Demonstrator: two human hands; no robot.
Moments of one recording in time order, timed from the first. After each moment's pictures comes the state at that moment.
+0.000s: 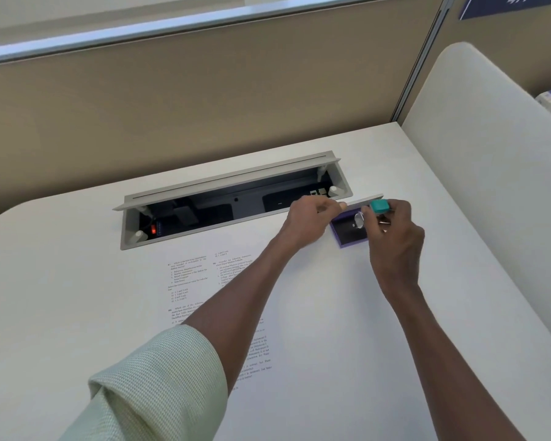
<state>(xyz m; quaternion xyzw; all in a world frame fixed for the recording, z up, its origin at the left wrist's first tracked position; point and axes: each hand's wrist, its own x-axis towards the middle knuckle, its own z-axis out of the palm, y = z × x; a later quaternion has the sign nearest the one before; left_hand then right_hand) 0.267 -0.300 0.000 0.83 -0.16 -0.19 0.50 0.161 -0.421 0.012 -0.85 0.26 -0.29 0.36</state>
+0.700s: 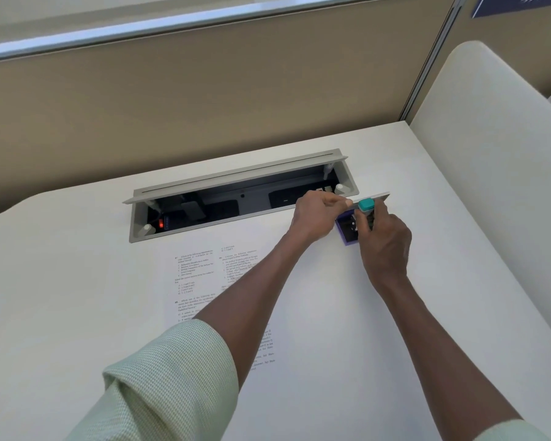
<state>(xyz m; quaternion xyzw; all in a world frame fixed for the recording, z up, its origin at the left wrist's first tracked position) 0.266 -0.310 -0.001 0.82 -0.09 -0.18 0.53 0.175 -0.414 -0.009 -0.92 0.23 -0.23 0.21</state>
